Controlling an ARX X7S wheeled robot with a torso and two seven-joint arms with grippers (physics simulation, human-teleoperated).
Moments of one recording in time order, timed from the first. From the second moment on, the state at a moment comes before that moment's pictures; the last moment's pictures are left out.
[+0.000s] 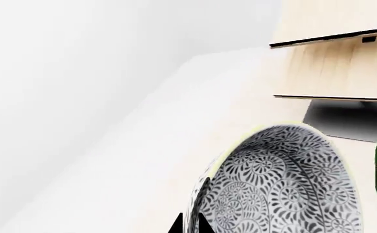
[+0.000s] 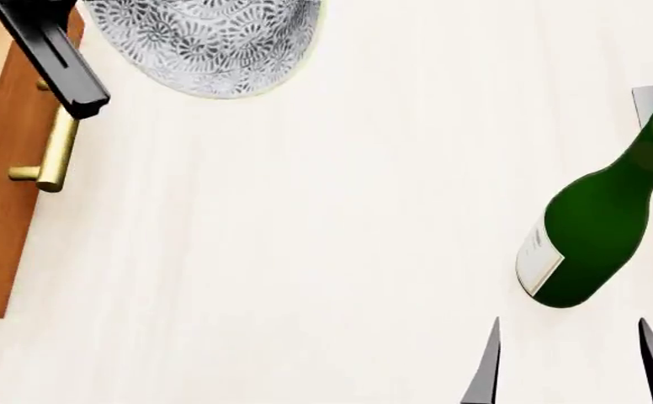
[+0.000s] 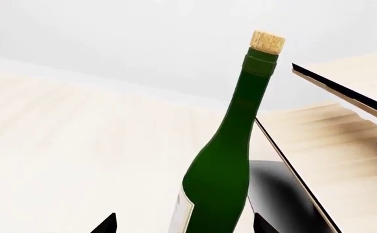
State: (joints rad) left arm -1.48 -0.41 0.45 0.30 -0.28 -1.10 0.60; right arm -0.15 0.44 -0.03 -0.76 0.17 0.31 0.34
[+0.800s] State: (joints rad) left arm -1.79 -0.32 0.02 -0.37 -0.18 -0.99 0.23; right arm -0.14 0.45 -0.04 -0.75 0.17 0.31 0.34
